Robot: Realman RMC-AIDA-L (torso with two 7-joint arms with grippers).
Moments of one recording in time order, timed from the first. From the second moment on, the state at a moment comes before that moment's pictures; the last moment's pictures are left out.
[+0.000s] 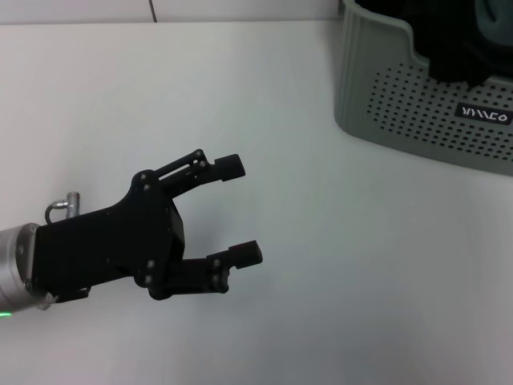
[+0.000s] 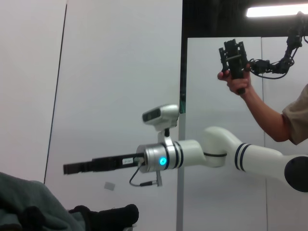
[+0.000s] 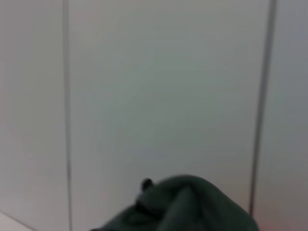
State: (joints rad) left arm -0.31 -2.09 1.03 0.55 1.43 1.94 -0.96; right arm 0.43 1.95 -0.70 -1.35 -1.74 -1.35 1.87
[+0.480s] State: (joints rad) left arm -0.32 -2.09 1.03 0.54 1.43 1.94 -0.96; right arm 0.53 1.94 -0.70 -1.12 -1.76 -1.32 1.80
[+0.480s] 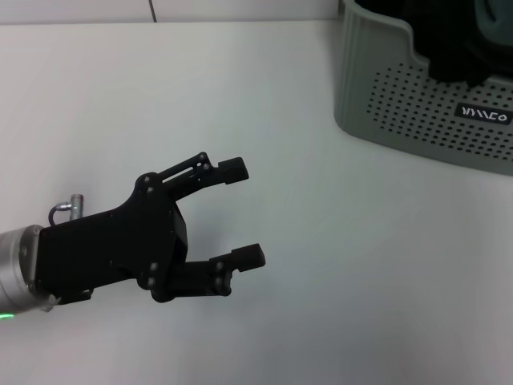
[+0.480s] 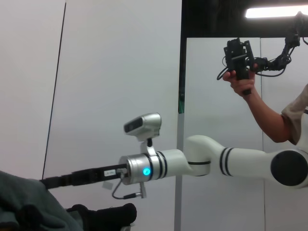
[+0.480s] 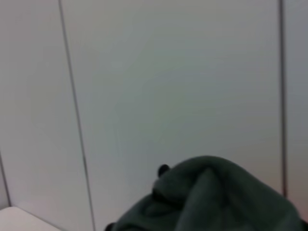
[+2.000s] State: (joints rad) left arm -0.31 -2.09 1.02 0.54 1.42 1.94 -0.96; right arm 0.57 1.99 -0.71 -1.19 -1.64 -1.54 1.72
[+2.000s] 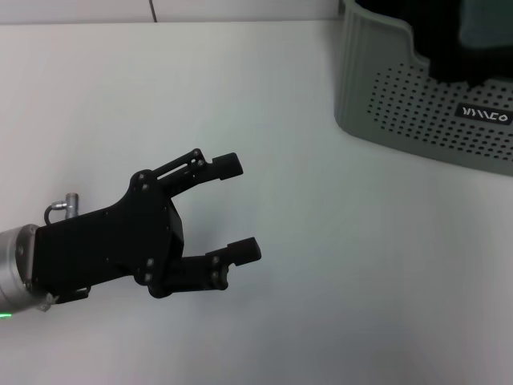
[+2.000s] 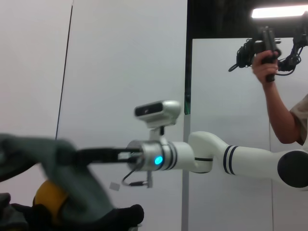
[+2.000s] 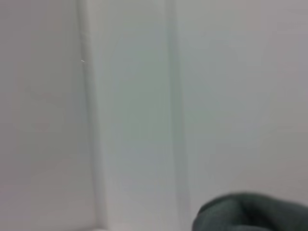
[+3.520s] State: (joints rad) left arm -0.43 -2.10 1.05 0.42 1.37 1.82 -0.96; right arm 0.66 2.01 -0.82 -1.14 -1.48 -1.92 1.68
